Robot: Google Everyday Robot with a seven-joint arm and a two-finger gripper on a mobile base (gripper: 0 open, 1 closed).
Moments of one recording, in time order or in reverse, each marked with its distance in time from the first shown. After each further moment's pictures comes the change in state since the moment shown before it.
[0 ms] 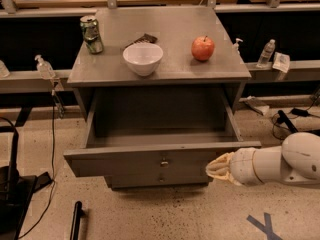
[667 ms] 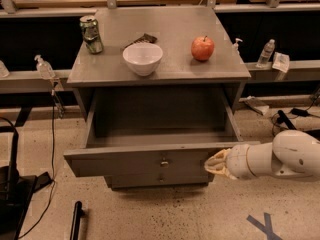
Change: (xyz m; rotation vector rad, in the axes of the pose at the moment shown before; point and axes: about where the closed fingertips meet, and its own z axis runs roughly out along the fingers) arm 0.023 -0.021 0.026 0.013 0.024 0.013
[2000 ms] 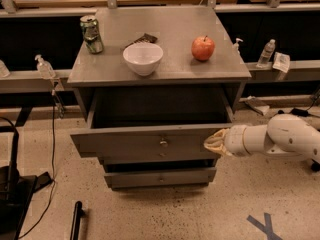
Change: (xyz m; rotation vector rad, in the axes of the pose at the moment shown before) arm 0.003 -0.087 0.026 0.107 -0.051 0.010
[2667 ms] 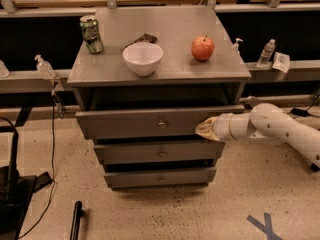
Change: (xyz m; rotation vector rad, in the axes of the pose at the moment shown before) arm 0.007 -0.058 0.058 0.031 -0.036 -0.024
